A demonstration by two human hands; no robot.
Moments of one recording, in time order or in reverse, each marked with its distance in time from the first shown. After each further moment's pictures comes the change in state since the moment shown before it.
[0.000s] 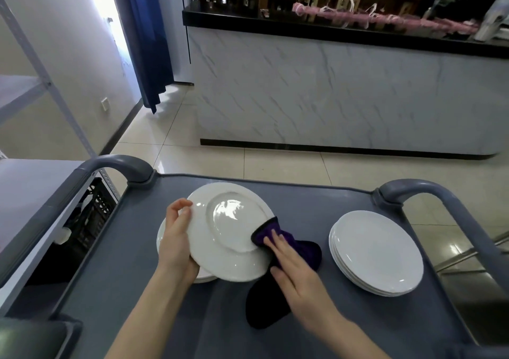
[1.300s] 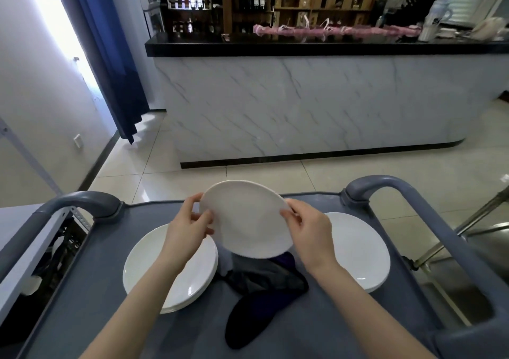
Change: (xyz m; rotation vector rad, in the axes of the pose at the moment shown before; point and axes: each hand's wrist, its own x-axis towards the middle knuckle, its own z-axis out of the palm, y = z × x) left_hand 0.016 -0.002 0.075 0.796 -0.247 0.167; right_hand 0.046 0.001 -0.096 -0.117 0.604 0.054
